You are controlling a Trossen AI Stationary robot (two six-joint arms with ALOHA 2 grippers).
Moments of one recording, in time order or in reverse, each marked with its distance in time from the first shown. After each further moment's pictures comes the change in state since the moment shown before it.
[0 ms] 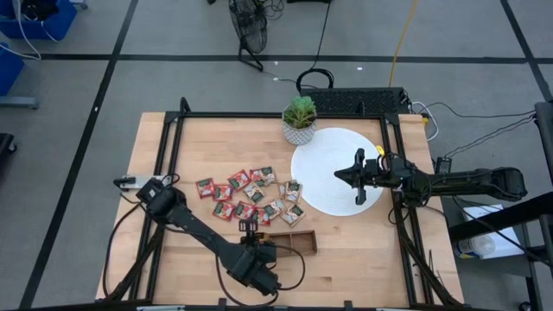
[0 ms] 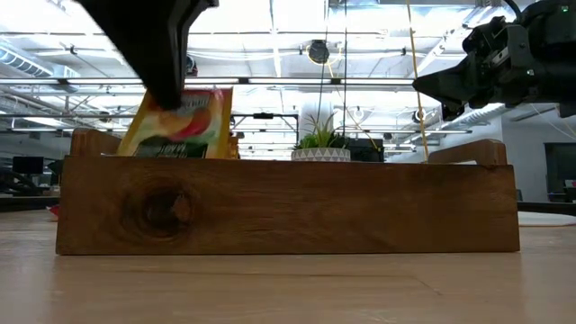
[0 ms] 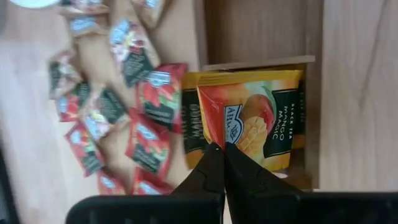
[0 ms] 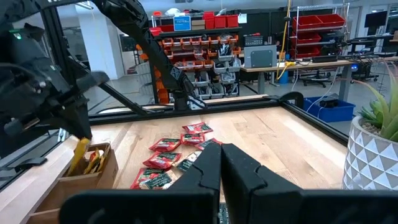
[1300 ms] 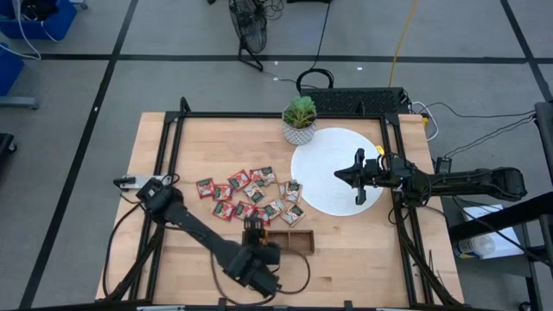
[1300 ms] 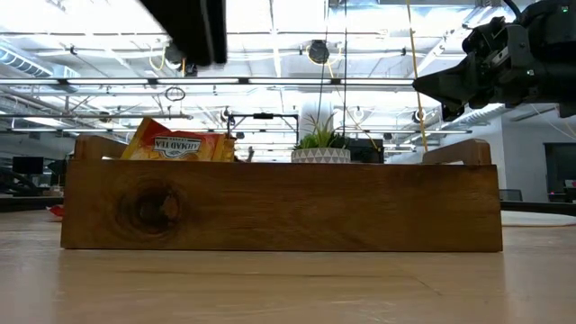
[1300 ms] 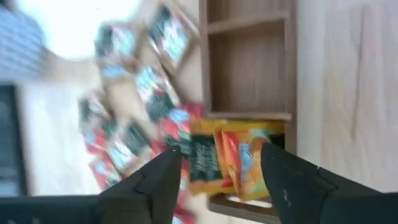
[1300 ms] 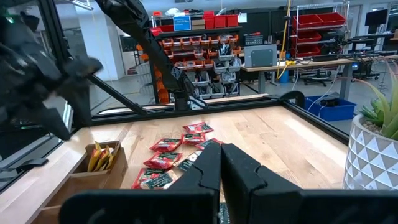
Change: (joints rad) left arm -0.014 -0.029 0.088 0.014 -0.136 0.096; right arm 0.000 0.000 0.000 0.000 -0.001 0.008
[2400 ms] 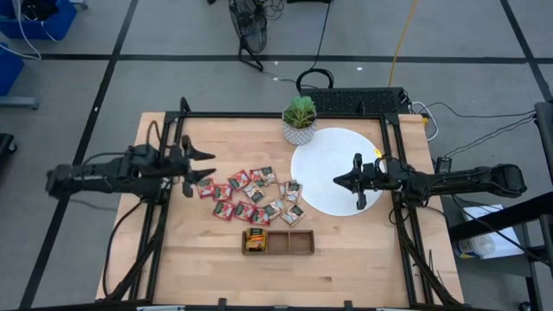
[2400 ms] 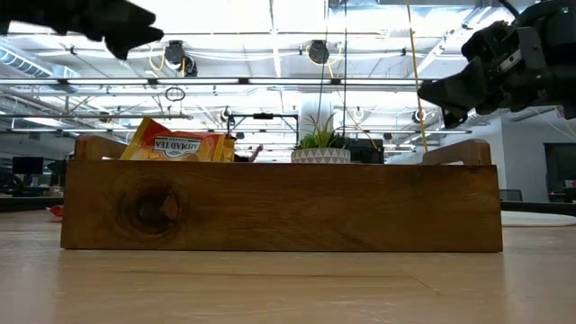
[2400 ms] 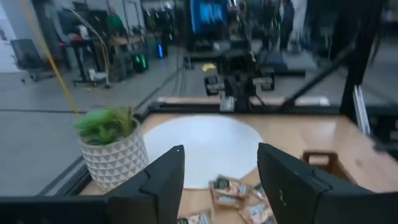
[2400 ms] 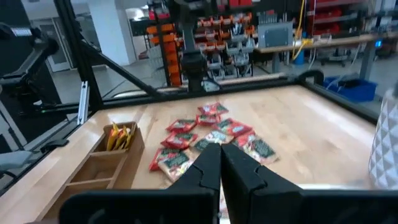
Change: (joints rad) left arm 0.694 -1.823 -1.682 1.407 0.472 0.555; right arm 0.059 0.001 0.000 -0.059 0.002 0.015
